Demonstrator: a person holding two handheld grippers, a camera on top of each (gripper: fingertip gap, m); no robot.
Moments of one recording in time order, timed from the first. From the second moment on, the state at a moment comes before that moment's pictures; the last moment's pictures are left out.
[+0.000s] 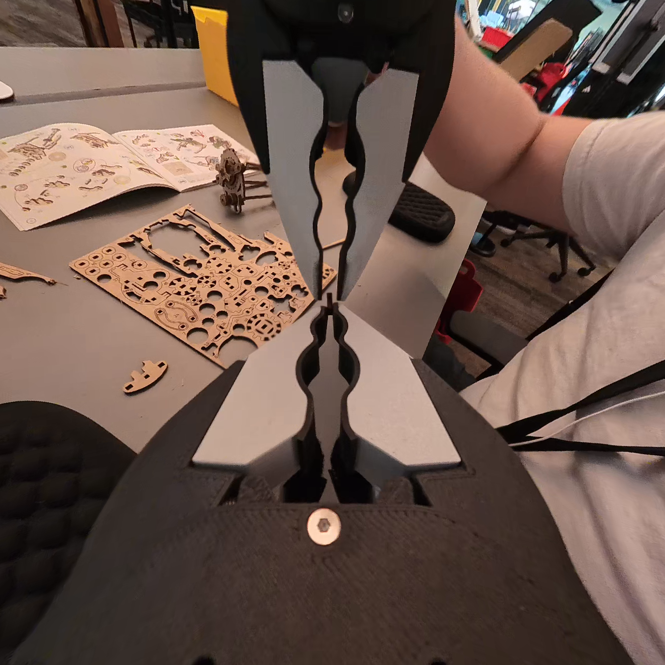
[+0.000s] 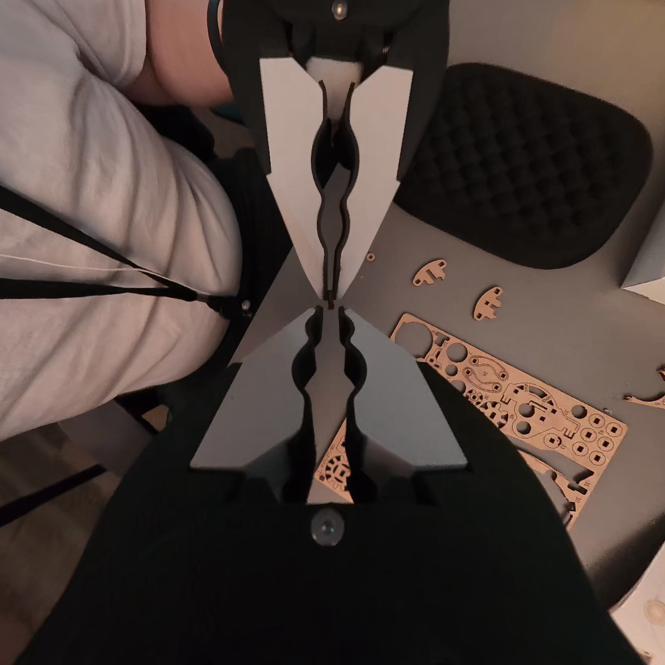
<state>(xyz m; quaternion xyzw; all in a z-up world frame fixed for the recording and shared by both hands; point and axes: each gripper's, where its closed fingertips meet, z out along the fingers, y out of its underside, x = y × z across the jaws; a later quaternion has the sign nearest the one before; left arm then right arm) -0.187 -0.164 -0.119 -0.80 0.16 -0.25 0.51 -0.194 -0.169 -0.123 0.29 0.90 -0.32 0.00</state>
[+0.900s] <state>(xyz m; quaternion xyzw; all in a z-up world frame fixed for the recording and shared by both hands) -0.188 -0.168 -0.114 -0.79 0.16 -0.29 0.51 -0.196 -0.175 -0.116 0.28 0.89 -0.34 0.01</state>
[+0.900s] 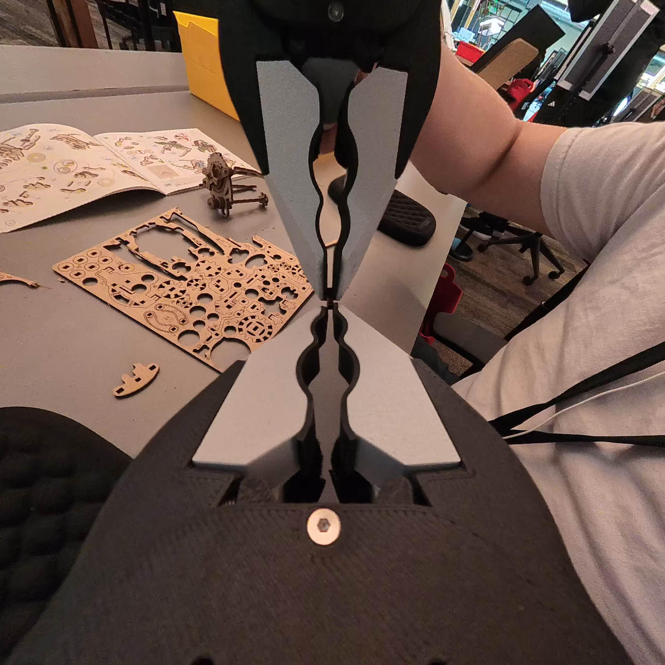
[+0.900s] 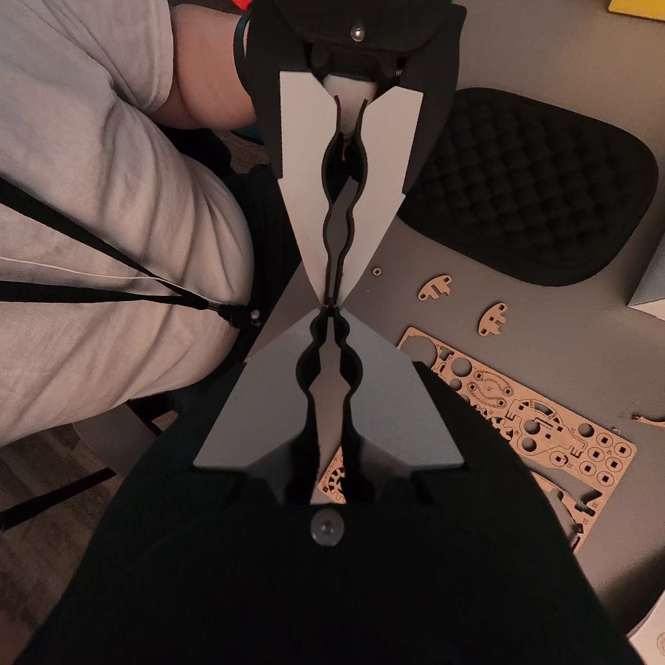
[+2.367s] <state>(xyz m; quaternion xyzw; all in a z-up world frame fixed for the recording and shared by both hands) -0.249 -0.175 -0.127 -0.81 0.08 -0.26 0.52 -0.255 -0.130 -0.155 0.18 0.94 -0.29 -0.08</state>
